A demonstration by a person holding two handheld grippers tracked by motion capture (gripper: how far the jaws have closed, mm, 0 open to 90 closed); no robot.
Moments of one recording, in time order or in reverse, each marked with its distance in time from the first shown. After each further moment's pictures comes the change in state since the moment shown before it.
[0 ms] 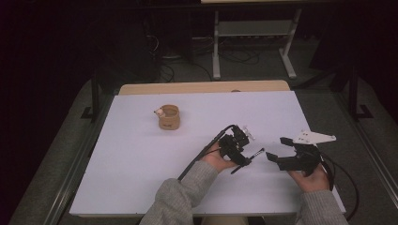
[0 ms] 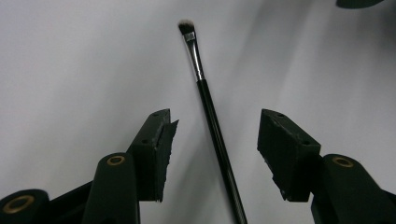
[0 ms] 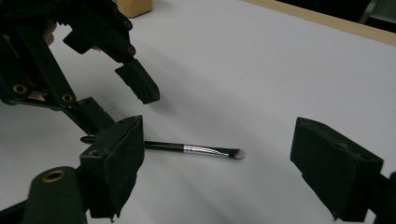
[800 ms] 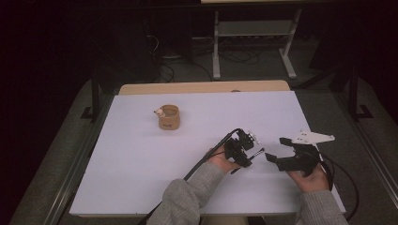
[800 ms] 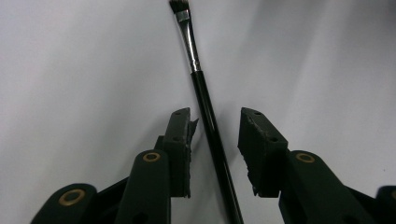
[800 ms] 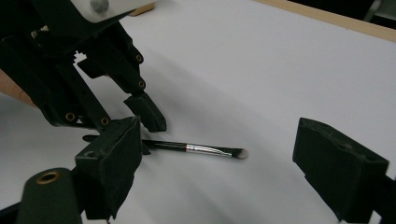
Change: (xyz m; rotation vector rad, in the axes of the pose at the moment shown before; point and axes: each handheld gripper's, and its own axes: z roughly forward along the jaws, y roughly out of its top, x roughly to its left) left arm -0.004 0.004 0.022 0.084 0.007 0.004; right arm 0.000 0.000 0.002 0.005 0.010 -0.004
